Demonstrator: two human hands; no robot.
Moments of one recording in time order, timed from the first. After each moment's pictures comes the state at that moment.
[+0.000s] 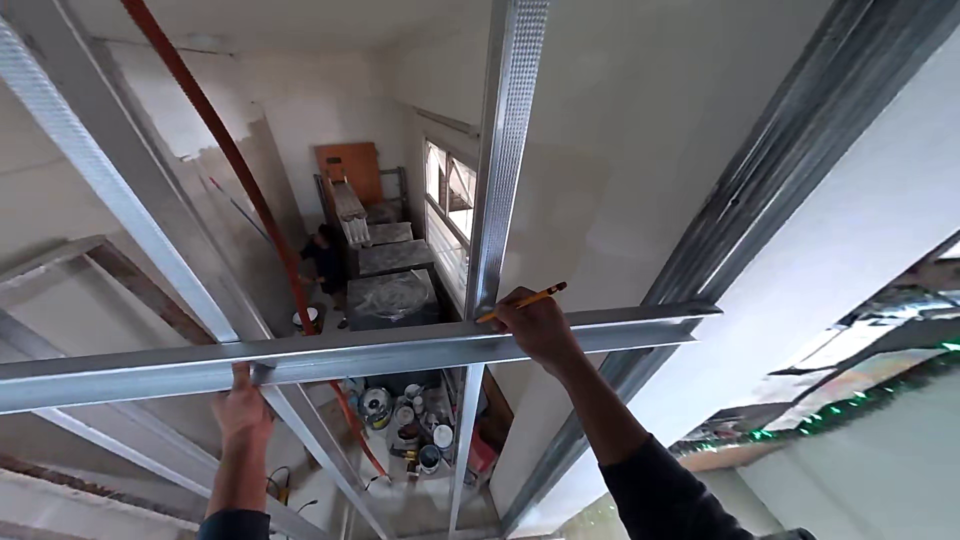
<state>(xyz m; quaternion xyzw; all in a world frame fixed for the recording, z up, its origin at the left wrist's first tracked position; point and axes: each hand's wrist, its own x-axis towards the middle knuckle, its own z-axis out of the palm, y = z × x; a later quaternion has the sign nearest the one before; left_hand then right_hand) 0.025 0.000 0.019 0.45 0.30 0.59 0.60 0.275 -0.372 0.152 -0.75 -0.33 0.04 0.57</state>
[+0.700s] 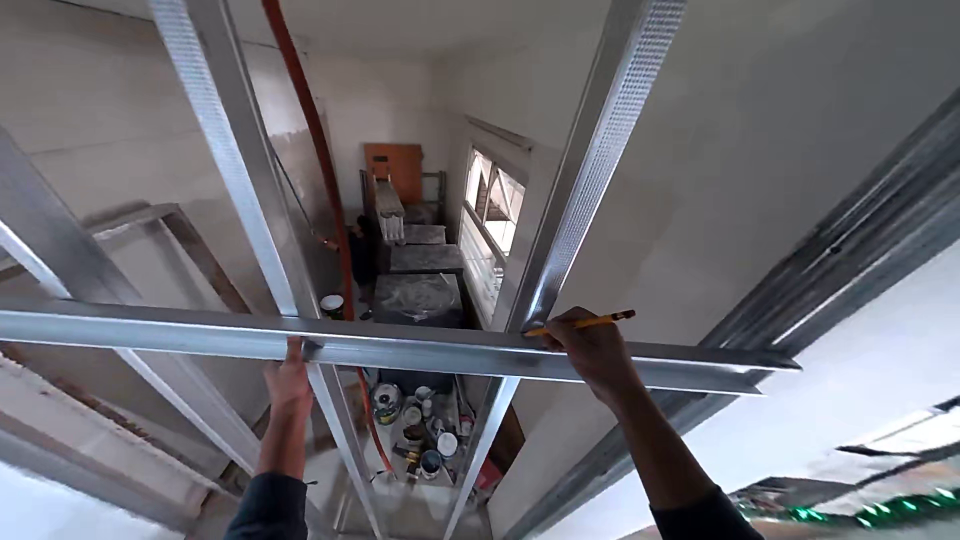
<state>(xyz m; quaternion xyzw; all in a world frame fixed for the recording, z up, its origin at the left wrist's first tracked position) 0.024 0.002 0.015 0.45 0.33 0.59 0.59 0.277 -0.368 0.150 -0.73 -0.34 0.04 0.59</state>
